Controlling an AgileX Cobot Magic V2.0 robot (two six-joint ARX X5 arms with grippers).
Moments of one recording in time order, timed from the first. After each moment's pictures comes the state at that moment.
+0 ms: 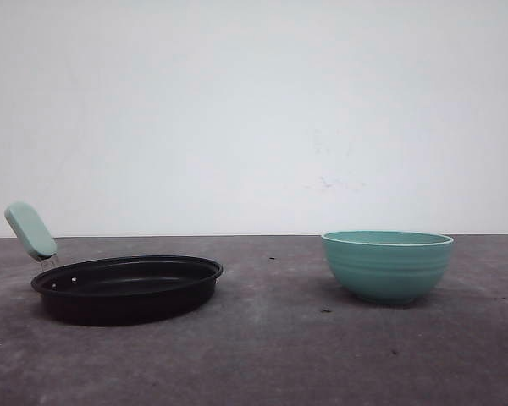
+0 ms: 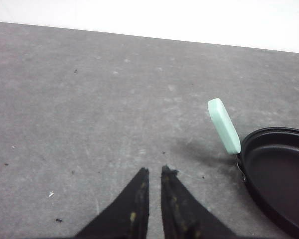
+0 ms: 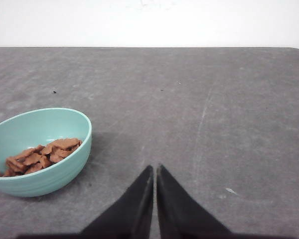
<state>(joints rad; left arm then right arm) -0.01 0.00 0.06 -0.24 0.01 -0.09 0.10 0.00 0.01 -0.17 -0.05 0.09</state>
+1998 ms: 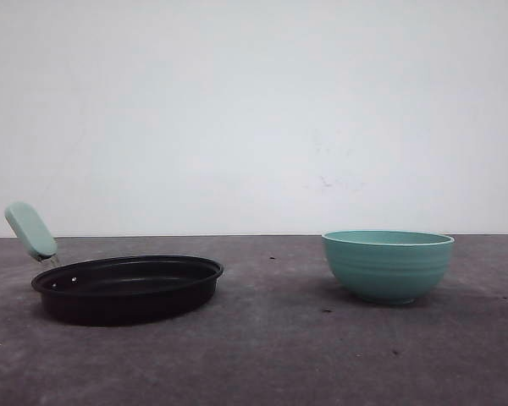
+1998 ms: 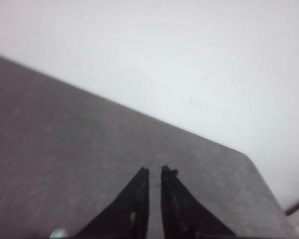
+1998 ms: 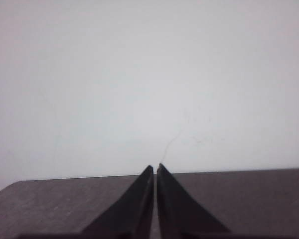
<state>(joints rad) -0.01 0.67 0.99 -0.43 0.29 -0.49 0.10 0.41 0.88 -0.32 -0.19 0.27</state>
